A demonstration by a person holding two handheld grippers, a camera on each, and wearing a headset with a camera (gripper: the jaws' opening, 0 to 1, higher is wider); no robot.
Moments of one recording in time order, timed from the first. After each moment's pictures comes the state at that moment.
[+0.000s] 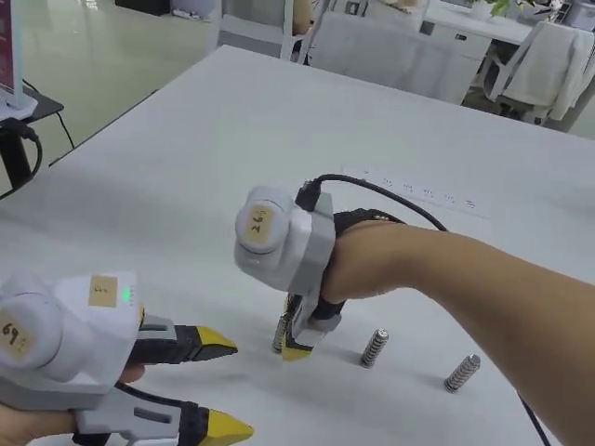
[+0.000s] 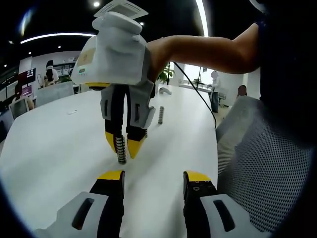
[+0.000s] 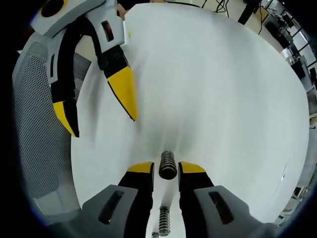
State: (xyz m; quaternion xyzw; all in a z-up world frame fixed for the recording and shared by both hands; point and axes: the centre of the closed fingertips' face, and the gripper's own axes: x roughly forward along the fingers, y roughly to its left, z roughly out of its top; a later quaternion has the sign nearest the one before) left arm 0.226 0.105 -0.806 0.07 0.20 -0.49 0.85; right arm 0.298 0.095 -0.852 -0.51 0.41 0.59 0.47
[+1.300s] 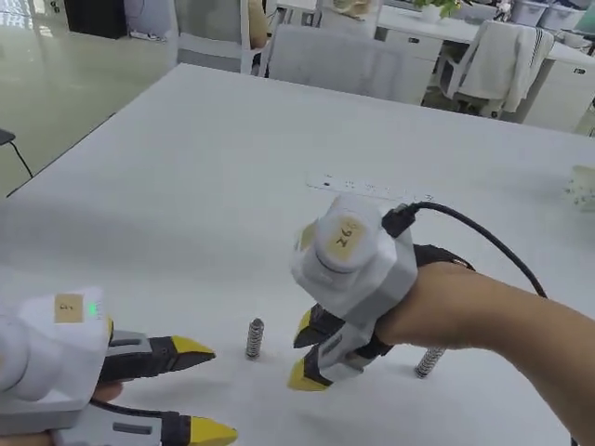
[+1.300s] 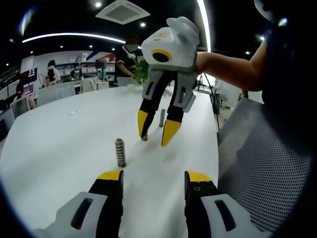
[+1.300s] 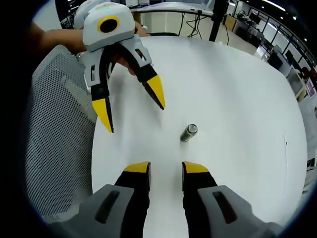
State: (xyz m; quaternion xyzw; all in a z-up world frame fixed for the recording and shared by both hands) left arm 0.230 0.101 -0.804 0.07 0.20 -0.48 0.85; right arm 0.261 0.056 -0.813 -0.38 0.35 0.60 0.60
